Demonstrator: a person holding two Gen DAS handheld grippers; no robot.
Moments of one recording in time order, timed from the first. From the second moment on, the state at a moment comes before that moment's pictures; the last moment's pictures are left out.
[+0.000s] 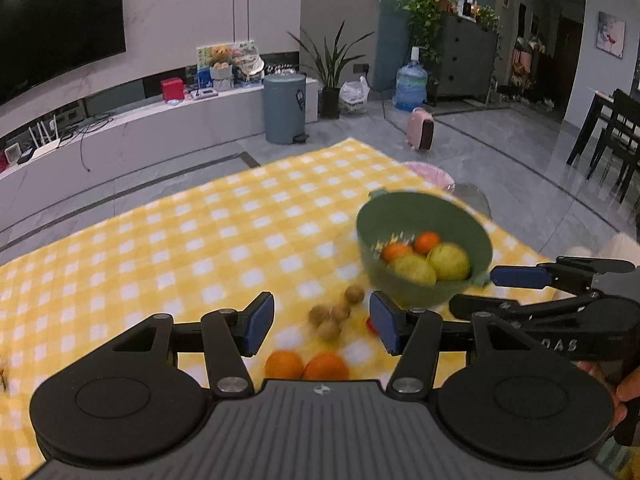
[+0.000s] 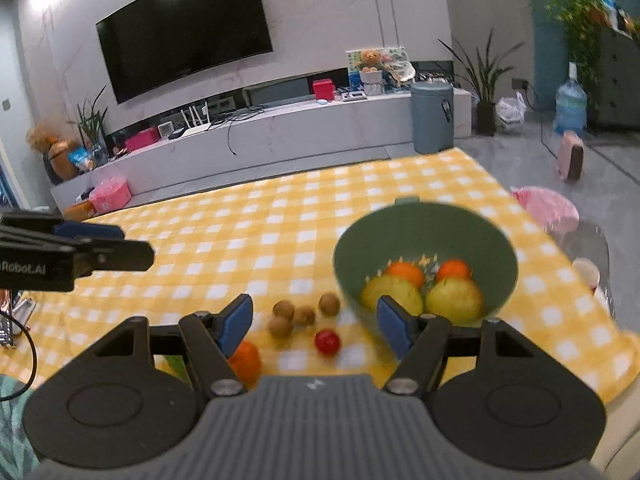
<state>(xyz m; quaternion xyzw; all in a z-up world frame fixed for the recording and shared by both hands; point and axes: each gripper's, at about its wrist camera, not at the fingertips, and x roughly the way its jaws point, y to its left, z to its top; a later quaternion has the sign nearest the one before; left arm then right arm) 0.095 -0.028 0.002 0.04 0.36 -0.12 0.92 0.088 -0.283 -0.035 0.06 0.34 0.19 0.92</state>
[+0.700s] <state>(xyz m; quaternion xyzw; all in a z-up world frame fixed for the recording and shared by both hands) 0.082 0.012 -0.053 0.04 0.42 -0.10 0.90 0.083 -0.216 -0.083 0.07 0.41 0.22 0.88</state>
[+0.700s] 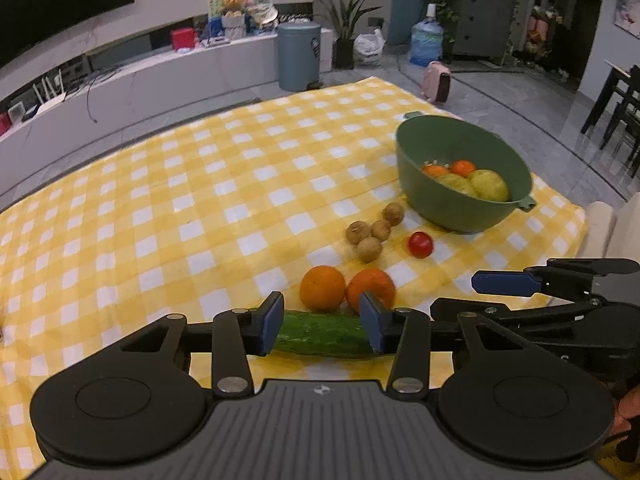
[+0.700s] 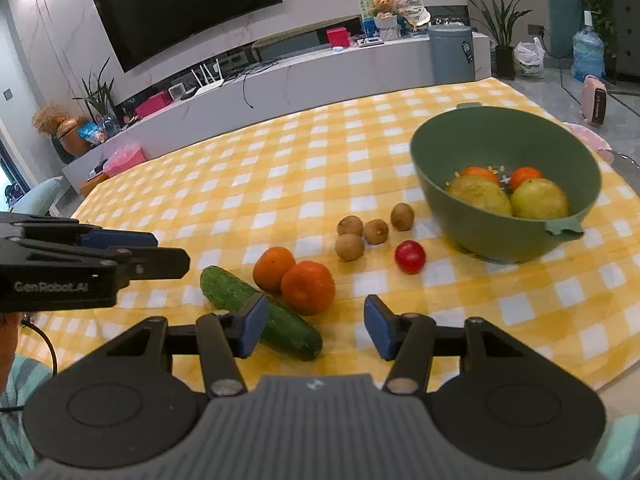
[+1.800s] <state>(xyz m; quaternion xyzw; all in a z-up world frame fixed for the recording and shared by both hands) 0.140 0.037 -0.098 -0.01 0.48 -0.12 0.87 0.141 -0.175 -0.137 0.07 0.47 0.21 0.85</state>
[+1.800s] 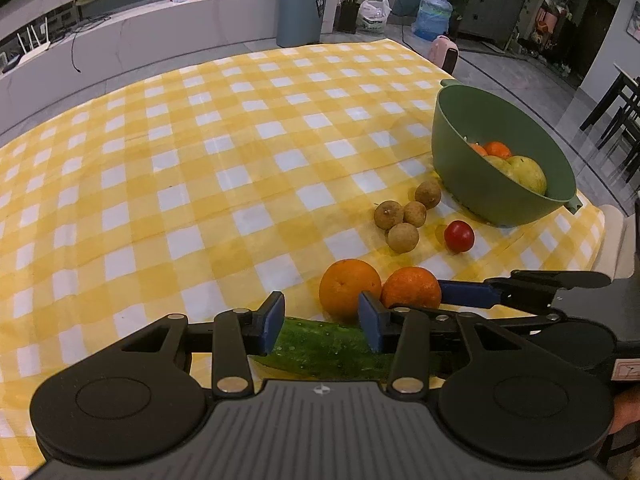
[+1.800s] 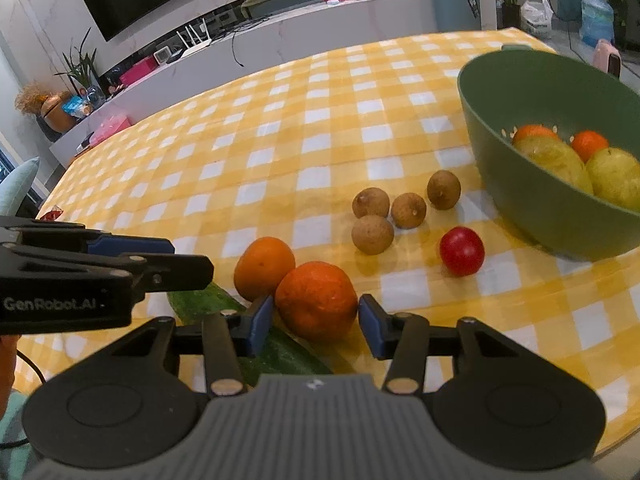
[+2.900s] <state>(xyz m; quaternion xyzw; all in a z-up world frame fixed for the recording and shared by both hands) 0.168 0.005 -0.123 -0.01 0.51 -0.11 0.85 0.132 -0.228 -0.118 0.07 0.45 0.19 0.87</state>
